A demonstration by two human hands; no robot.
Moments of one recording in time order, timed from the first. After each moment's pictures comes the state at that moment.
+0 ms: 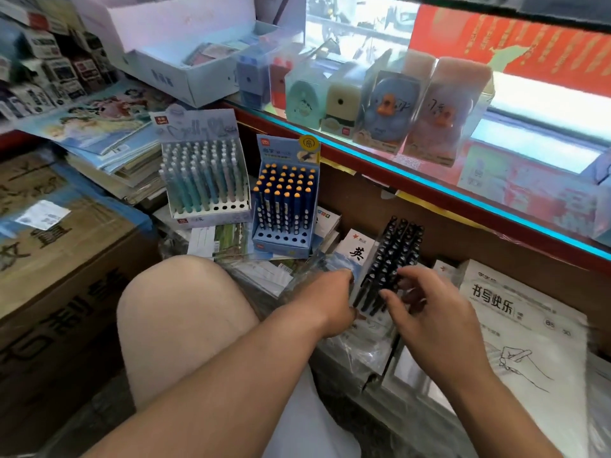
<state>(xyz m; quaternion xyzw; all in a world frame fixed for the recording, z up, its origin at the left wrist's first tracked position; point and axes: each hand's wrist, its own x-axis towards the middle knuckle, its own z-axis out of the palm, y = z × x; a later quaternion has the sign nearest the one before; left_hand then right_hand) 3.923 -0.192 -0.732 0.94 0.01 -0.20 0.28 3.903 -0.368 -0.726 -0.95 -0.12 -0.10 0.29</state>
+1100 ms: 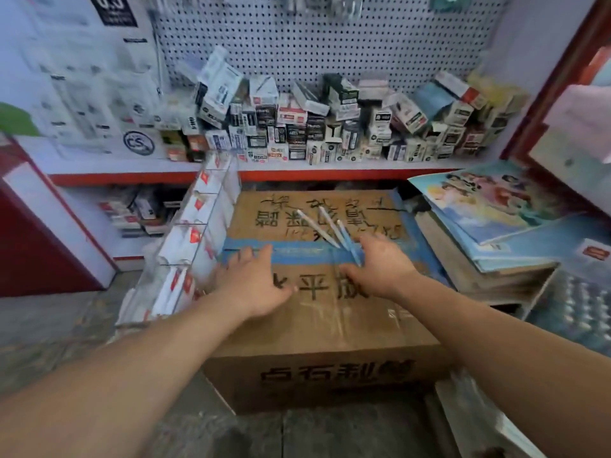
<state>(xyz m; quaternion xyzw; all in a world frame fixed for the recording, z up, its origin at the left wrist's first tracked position) 3.714 0.317 -0.730 0.82 0.55 -0.05 0.16 3.948 0.254 -0.731 -0.80 -0.57 0.14 0.10</state>
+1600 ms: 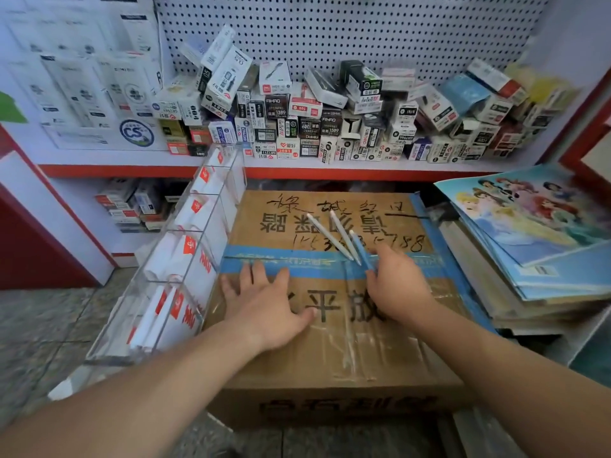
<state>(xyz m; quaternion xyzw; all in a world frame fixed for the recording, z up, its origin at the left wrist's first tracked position) 3.731 0.323 -0.756 0.81 0.55 -0.10 0.17 3.949 0.279 -0.761 -0.83 -0.51 0.13 0.17</state>
